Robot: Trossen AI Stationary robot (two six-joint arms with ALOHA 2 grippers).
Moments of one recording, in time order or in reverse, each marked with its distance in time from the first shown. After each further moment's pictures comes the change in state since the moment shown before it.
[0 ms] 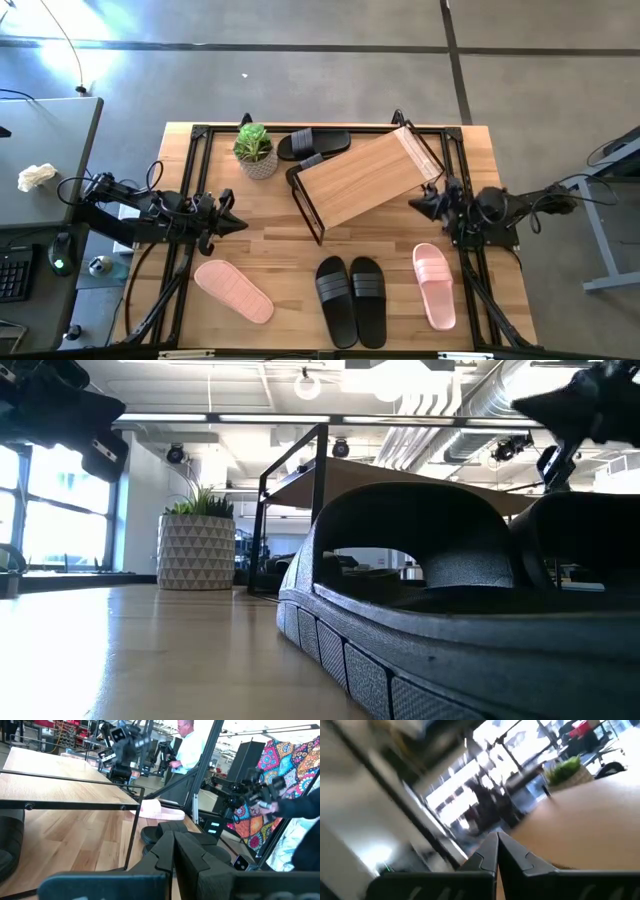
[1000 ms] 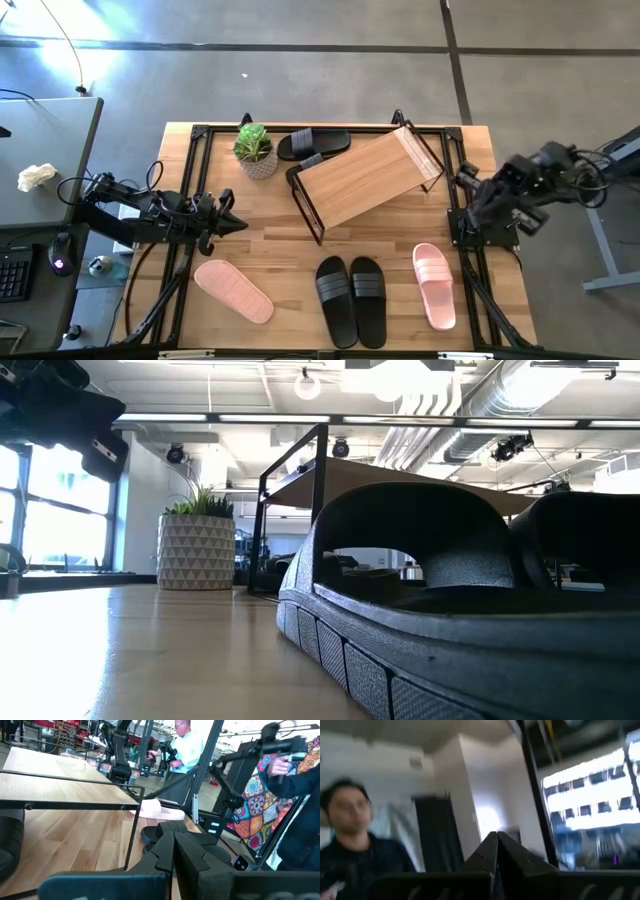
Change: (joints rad) left arm 0.000 0.000 0.000 0.000 0.000 0.000; right arm 0.002 0.470 0.804 -0.182 -0.733 -0.288
